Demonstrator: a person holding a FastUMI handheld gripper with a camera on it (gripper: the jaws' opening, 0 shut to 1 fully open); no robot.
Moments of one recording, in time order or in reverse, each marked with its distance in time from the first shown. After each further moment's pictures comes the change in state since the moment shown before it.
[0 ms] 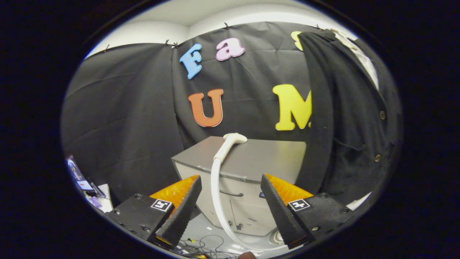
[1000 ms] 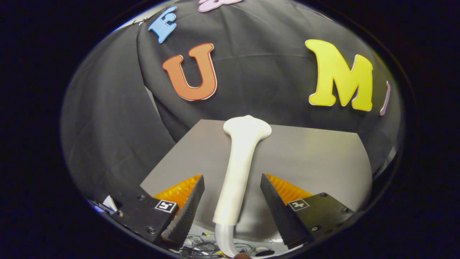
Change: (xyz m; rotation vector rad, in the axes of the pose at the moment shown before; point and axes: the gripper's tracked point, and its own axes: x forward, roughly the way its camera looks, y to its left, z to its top) arm 0.258 0.019 0.018 0.095 0.359 -0.062
